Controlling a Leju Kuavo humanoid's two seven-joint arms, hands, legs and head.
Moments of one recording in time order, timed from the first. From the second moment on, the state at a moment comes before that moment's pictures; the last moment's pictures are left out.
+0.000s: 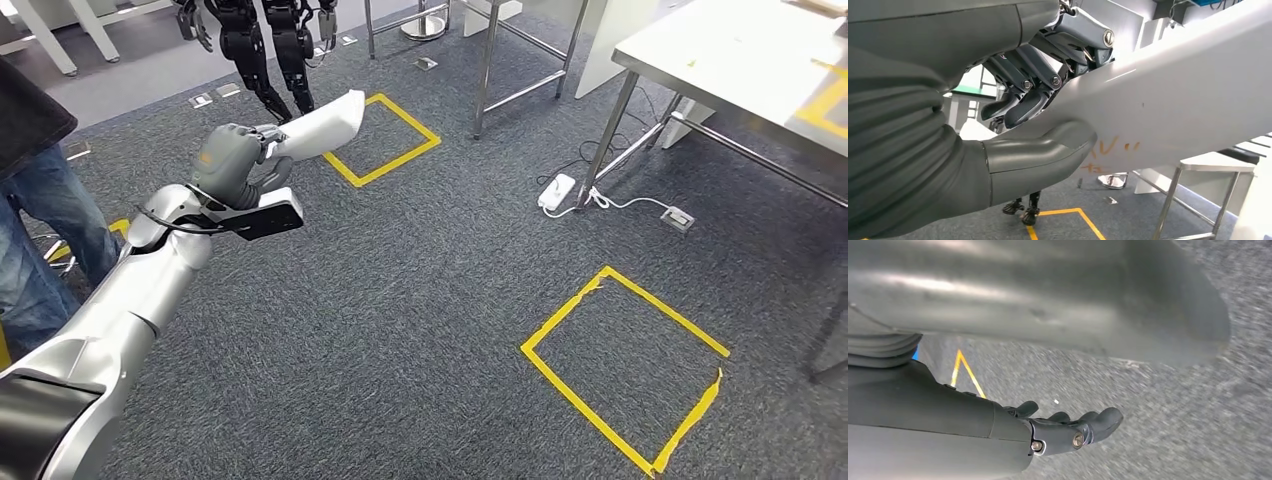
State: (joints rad) left arm -0.99 0.07 -0.45 -0.49 -0.76 0.03 -0.54; right arm -0.07 0.11 -1.19 -0.19 1.22 0.03 -0.10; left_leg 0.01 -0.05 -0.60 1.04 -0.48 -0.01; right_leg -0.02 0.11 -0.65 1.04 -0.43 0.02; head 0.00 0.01
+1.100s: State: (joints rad) left arm -0.97 0.07 -0.45 -0.52 -0.71 -0.01 -0.59; right arm -0.06 0.12 -1.19 -0.19 1.22 0.03 -0.10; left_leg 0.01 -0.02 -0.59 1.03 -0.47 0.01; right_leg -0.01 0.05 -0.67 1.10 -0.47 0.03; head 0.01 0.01
